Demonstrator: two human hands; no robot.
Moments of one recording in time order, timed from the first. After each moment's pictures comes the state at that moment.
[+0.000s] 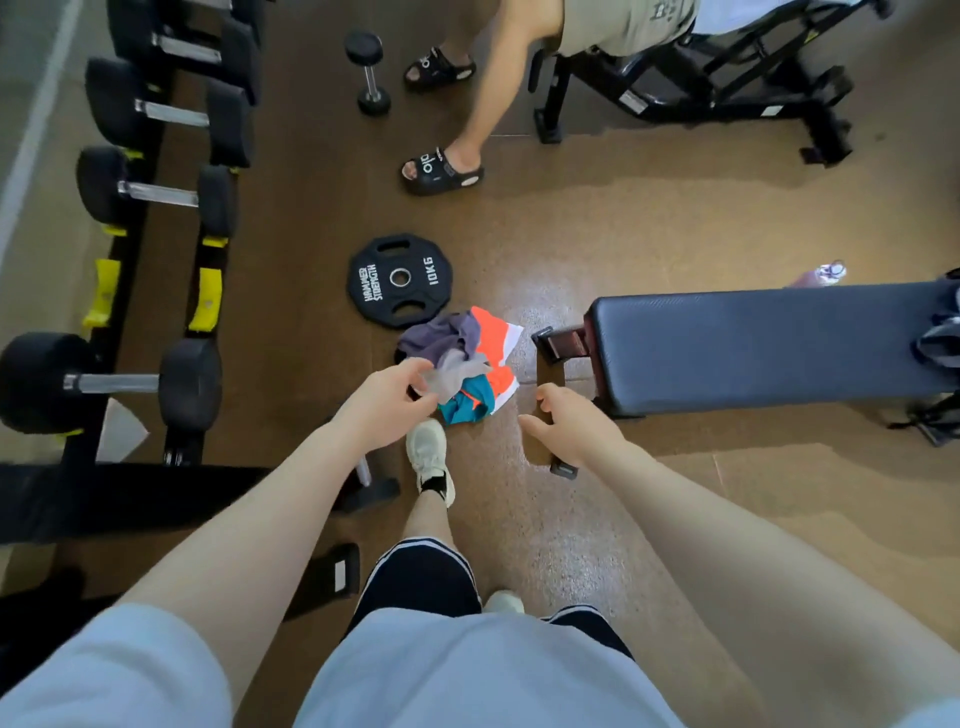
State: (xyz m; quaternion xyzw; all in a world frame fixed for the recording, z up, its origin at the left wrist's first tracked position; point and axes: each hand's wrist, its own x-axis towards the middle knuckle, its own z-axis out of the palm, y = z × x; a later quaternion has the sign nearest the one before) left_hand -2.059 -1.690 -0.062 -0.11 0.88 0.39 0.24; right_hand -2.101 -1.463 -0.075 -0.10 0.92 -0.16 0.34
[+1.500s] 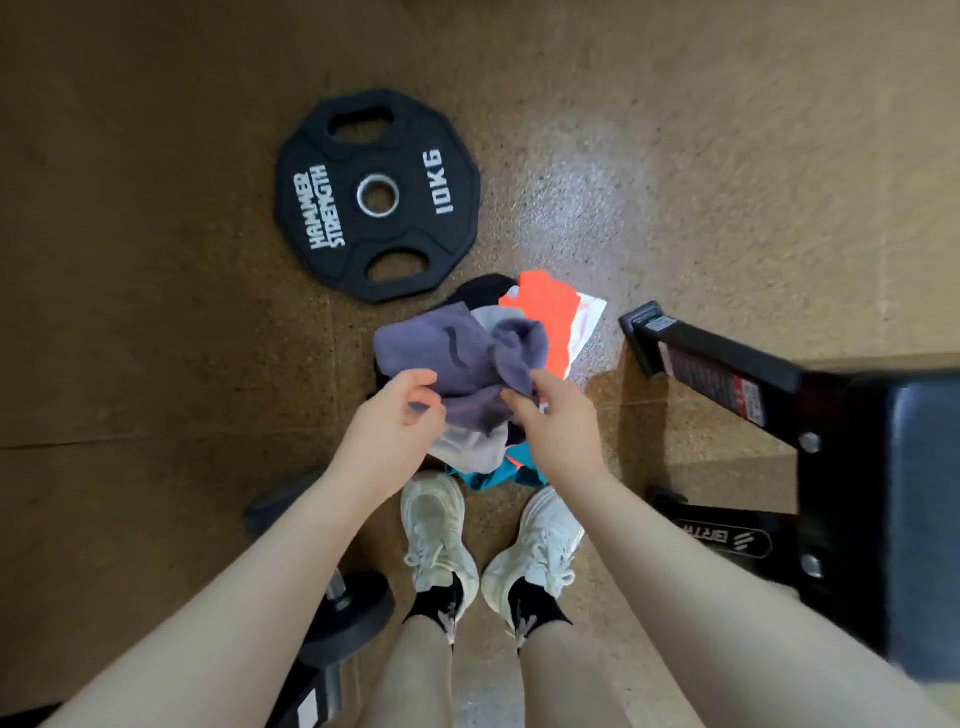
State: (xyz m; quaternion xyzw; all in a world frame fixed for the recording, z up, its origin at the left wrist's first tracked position) left_hand -2.326 -1.776 -0.452 -0.32 0.75 0.49 0.31; right_hand -2.363 -1.616 -0.474 0.08 0.87 -0.39 0.30
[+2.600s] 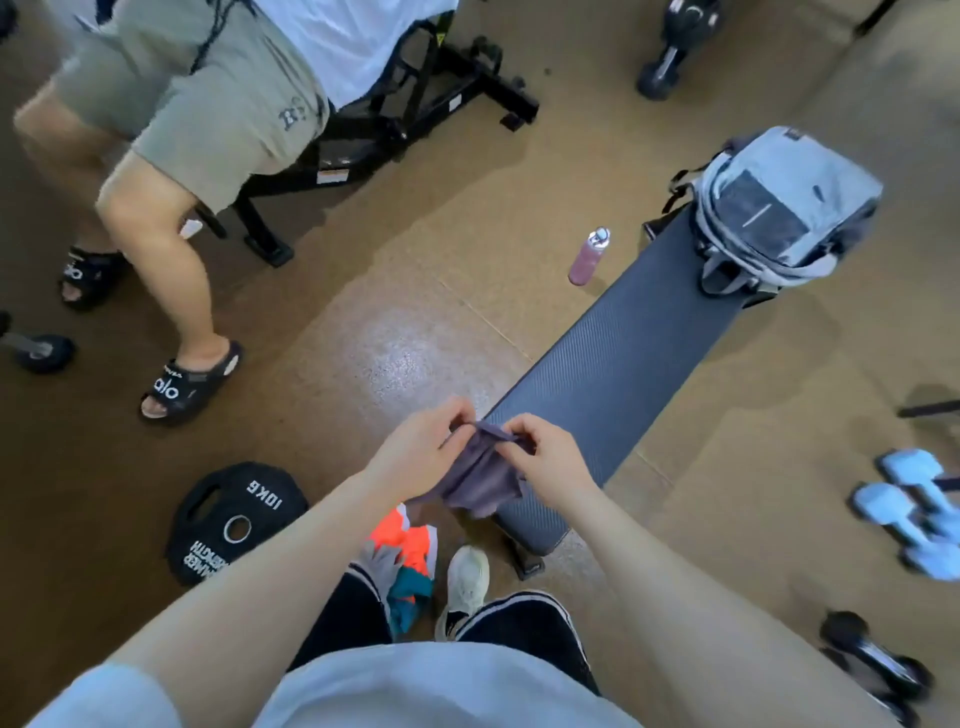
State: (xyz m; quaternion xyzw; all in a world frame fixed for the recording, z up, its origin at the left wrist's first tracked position) left_hand -2.468 -1.467 -0.044 0.32 0.83 0.34 0.29; right_hand -2.375 -1.322 -0.054 0.25 0.84 -0.48 0.09
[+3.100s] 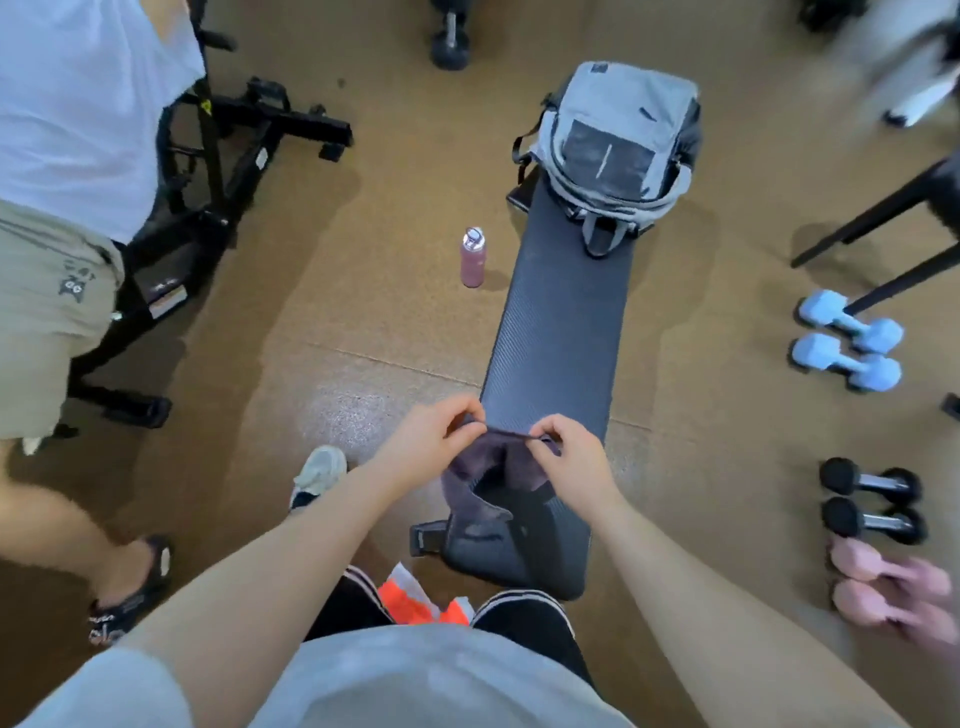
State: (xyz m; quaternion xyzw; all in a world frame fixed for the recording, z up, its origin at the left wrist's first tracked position) left_hand -2.586 -1.310 -0.054 0.51 0.74 0.24 0.37; right_hand -2.413 -1.229 -0.083 0.51 0.75 -0.43 -0.03
